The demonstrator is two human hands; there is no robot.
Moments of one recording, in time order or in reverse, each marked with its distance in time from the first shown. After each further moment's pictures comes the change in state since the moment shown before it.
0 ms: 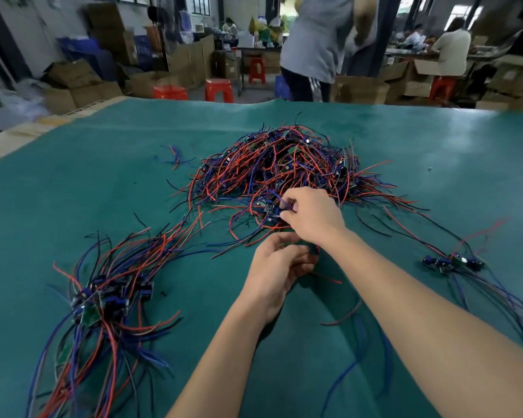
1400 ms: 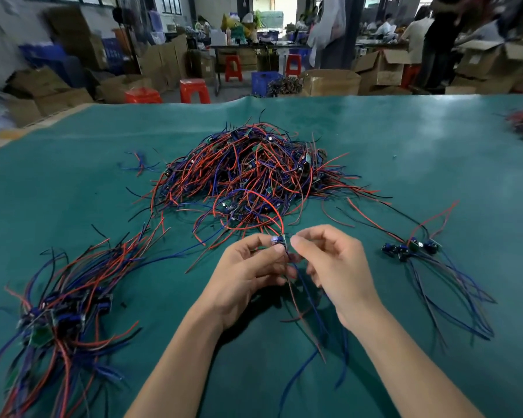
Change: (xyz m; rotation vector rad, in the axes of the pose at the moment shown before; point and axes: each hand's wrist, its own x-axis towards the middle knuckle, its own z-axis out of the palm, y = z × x) left_hand -0.013 0.000 -0.001 0.211 -0.267 0.032; right_hand -0.125 0.046 -0.019 1.036 0.217 0.221
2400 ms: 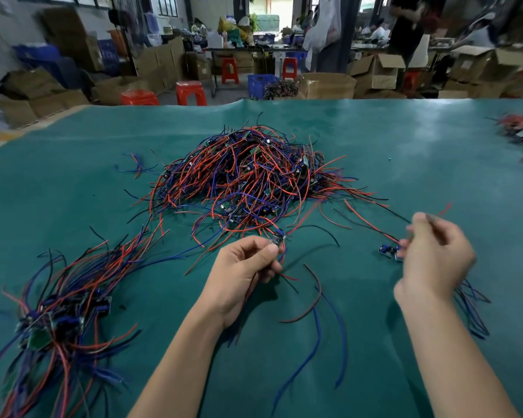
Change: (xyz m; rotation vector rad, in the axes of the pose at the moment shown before) left_hand 0.007 -0.008 -0.005 0.077 0.092 0.050; right_hand 0.035 -0.002 -0.081 0.164 0.857 -0.064
